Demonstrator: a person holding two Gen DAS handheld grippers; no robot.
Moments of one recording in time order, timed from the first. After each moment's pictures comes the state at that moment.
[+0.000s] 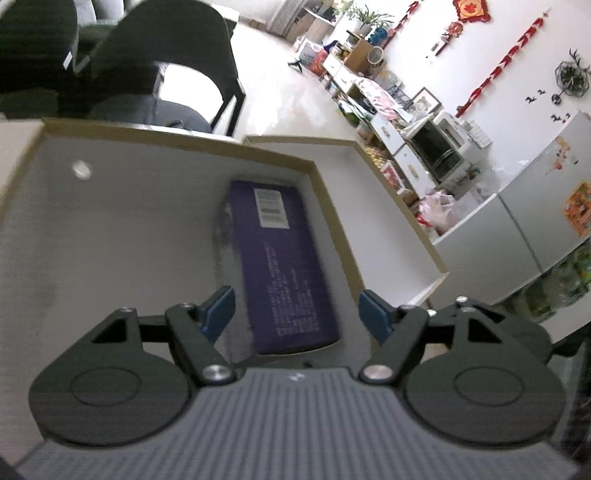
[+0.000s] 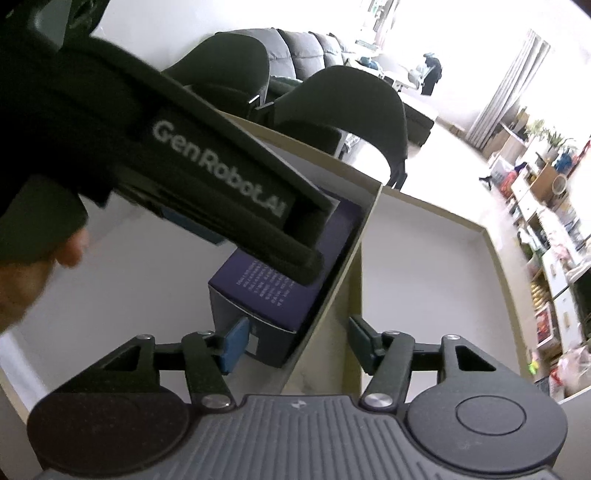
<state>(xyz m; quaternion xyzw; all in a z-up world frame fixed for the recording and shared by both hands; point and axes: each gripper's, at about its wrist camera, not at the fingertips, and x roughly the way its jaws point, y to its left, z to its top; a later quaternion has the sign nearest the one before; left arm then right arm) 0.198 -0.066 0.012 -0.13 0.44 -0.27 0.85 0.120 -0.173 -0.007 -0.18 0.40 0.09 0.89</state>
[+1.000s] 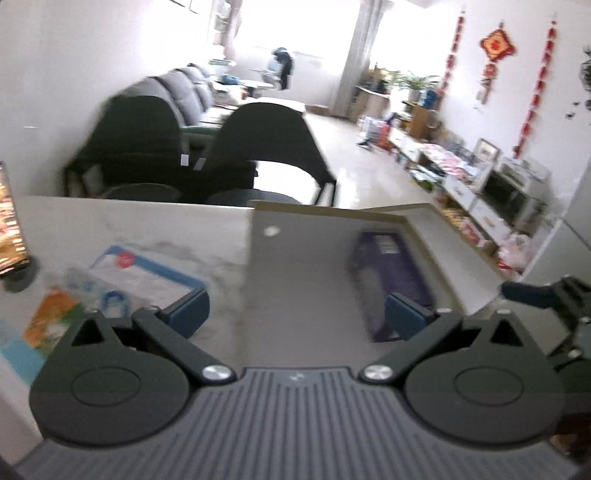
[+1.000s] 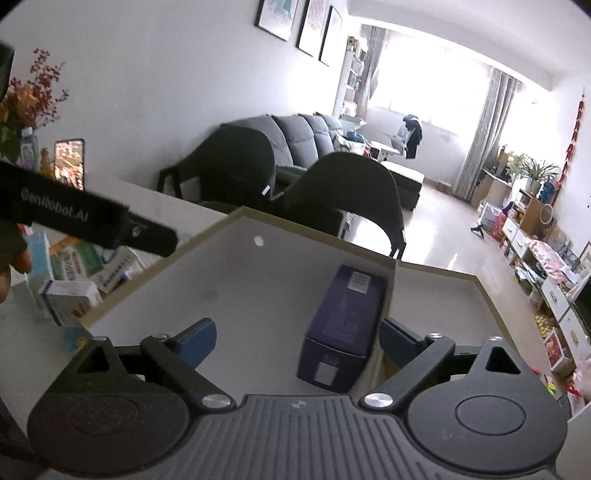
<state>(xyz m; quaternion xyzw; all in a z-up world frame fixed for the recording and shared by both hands) 0.083 0.052 0.066 -0.05 0.32 -0.12 0.94 0.018 -0.122 0.066 -0.11 0.28 0.11 0.95</state>
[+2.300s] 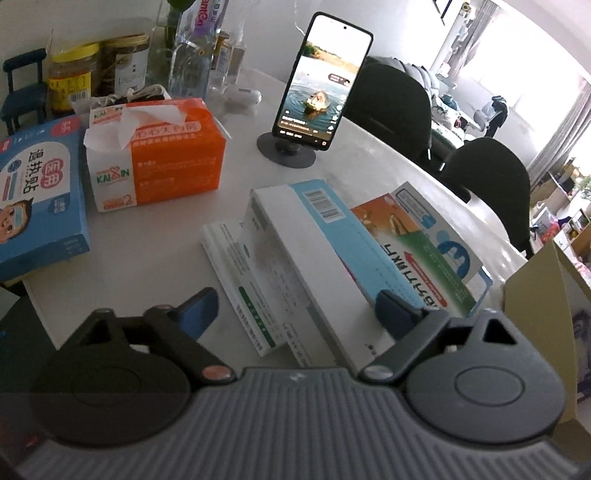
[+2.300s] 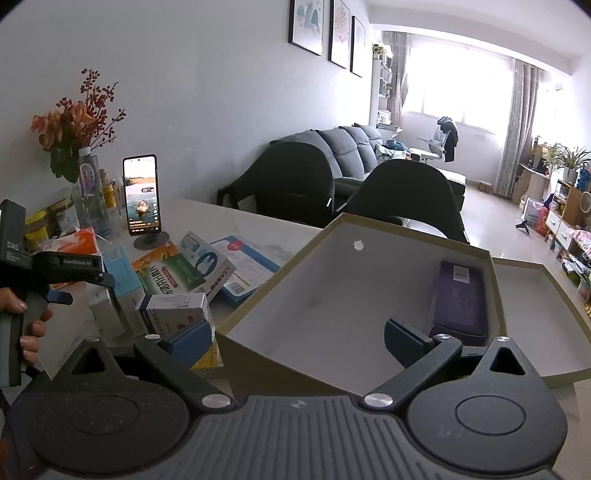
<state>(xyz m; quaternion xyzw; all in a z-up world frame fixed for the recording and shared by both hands) 0.021 0.269 -0.026 -0.24 0.35 0.17 0.89 -0.019 -0.047 0.050 -0.06 0.27 0.17 0.95</state>
